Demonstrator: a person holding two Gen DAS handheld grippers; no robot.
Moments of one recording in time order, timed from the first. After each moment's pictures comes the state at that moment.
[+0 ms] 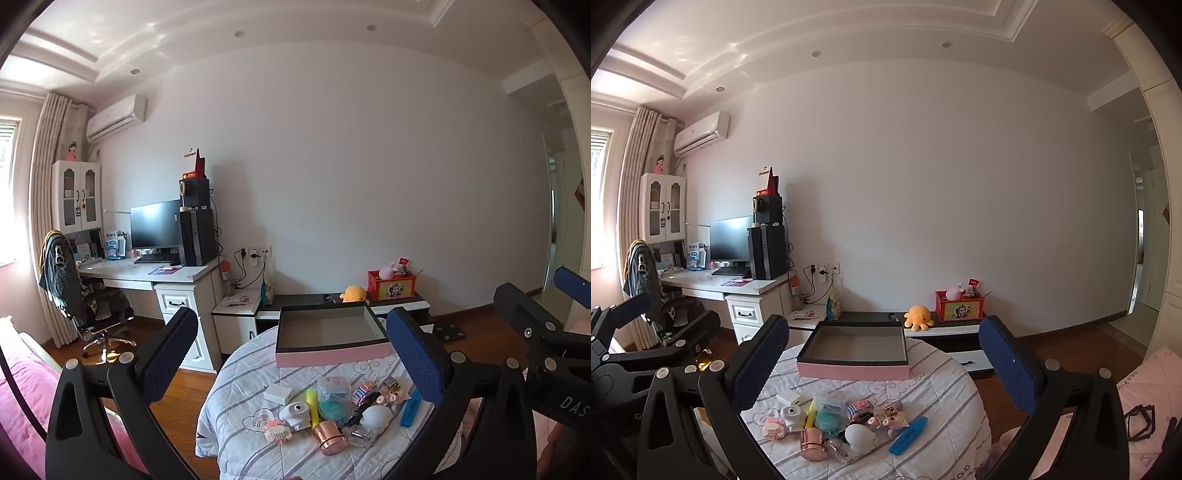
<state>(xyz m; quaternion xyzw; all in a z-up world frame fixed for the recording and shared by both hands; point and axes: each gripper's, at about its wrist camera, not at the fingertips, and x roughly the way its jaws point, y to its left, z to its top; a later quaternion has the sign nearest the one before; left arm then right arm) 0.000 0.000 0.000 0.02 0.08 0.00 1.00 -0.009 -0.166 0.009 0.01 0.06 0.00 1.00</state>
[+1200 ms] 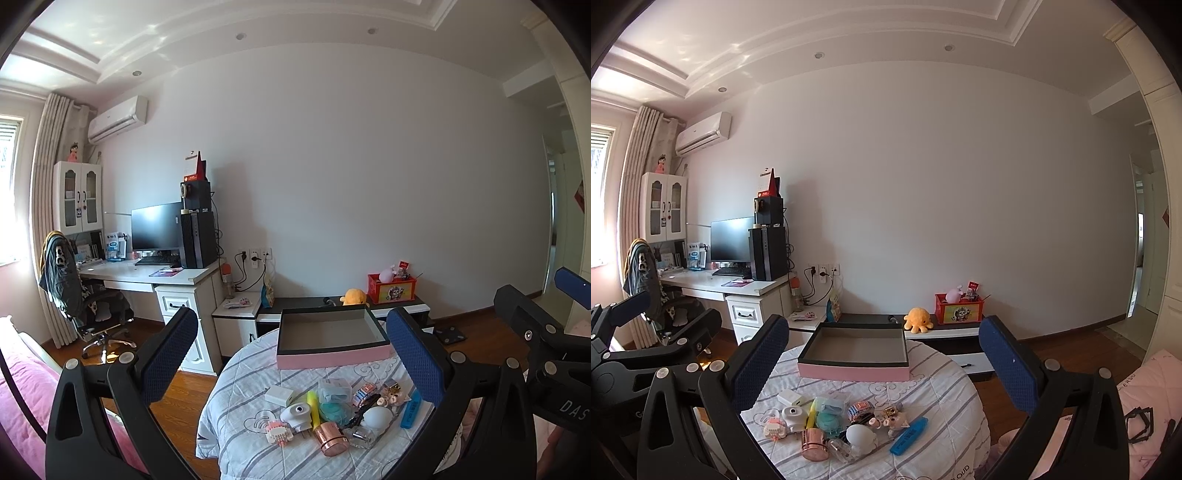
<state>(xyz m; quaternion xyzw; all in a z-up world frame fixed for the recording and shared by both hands) 0.002 0.004 -0.005 0.02 0.08 0.00 1.00 -0.012 -0.162 0.010 0.01 0.06 0.00 1.00</state>
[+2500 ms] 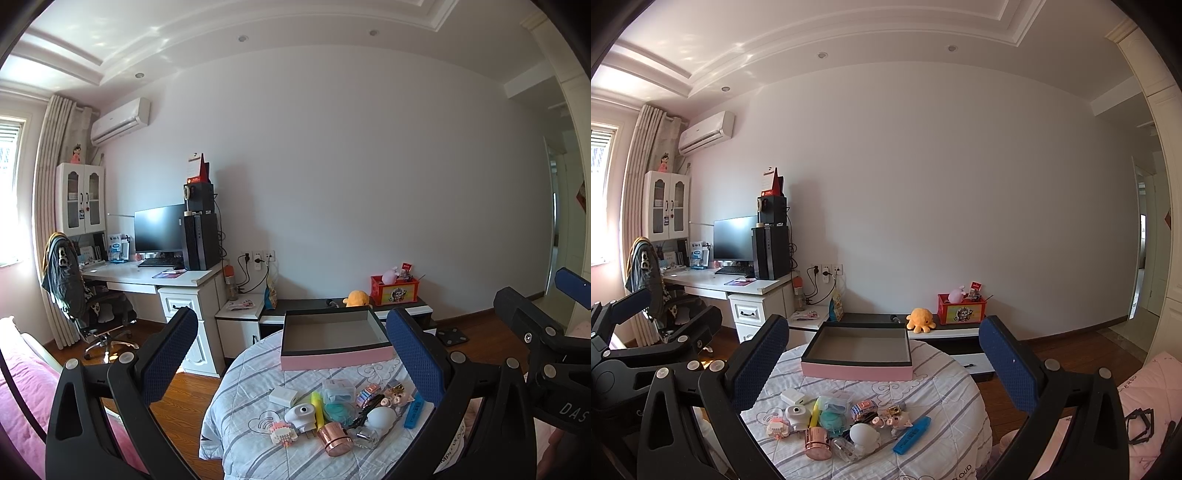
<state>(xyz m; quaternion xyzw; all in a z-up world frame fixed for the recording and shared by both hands) -0.004 0.006 0.000 0.03 0.07 0.00 1.00 -0.011 -0.163 0.010 0.01 0.06 0.00 1.00</state>
